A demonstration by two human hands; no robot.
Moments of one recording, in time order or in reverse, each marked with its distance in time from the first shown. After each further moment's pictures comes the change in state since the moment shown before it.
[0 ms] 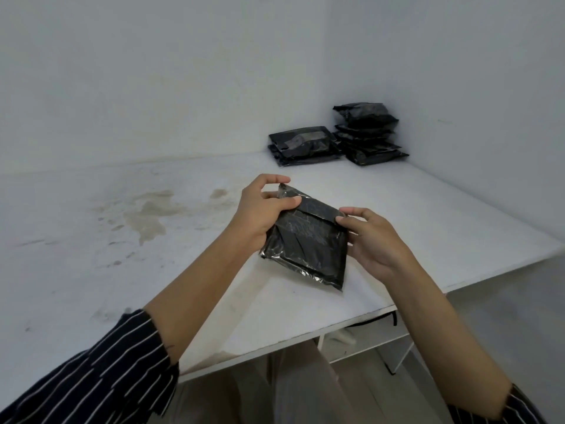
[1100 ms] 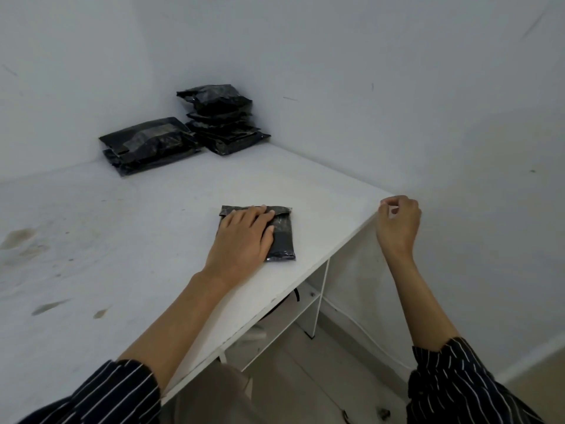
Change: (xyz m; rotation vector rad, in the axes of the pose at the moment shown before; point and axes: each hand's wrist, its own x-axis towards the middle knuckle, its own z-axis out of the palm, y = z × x) left_hand 0.042 -0.106 0.162 1.170 -0.333 0.953; right_hand 0.020 0.009 -0.275 -0.752 1.120 -0.478
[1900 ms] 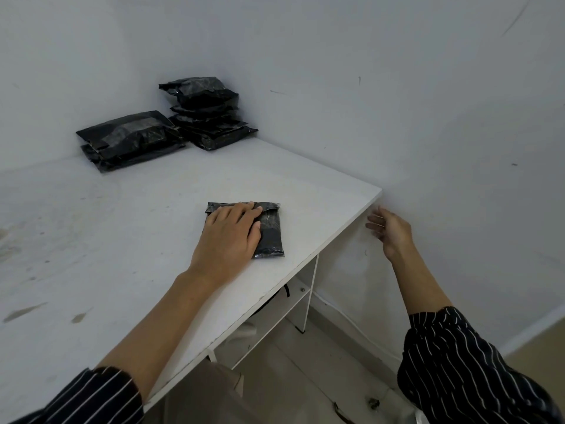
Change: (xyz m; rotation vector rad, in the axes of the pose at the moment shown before) left_hand -0.001 0.001 0.001 -0.028 0.032 -0.002; right_hand 0.026 0.053 -0.002 0.543 -0.238 0.637
